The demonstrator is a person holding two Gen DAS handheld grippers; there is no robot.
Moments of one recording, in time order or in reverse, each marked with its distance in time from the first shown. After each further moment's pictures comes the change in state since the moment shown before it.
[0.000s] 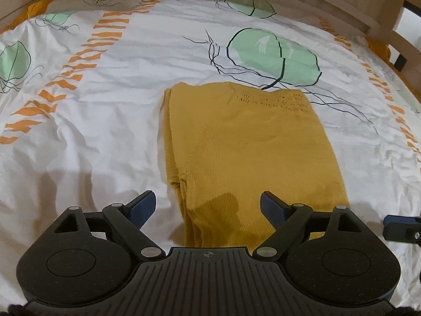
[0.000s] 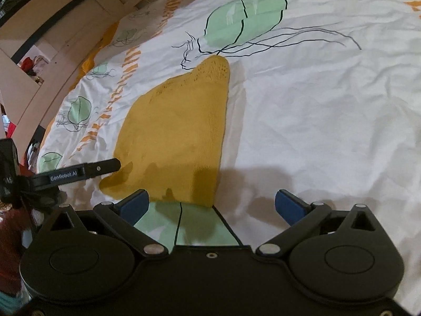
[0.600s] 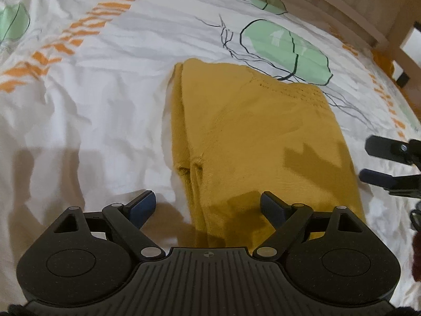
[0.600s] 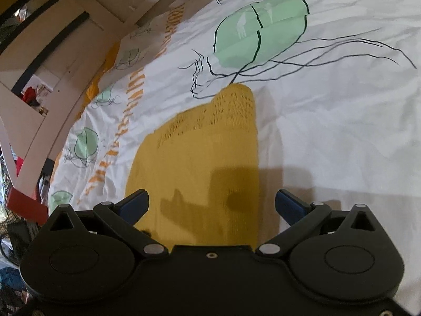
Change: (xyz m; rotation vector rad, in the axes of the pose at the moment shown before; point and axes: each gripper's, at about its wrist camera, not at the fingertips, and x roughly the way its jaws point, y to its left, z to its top) left arm 0.032 0.030 -0.011 -0.124 0.032 -0.085; right arm 0.057 0.008 0.056 0.075 -0.052 0.090
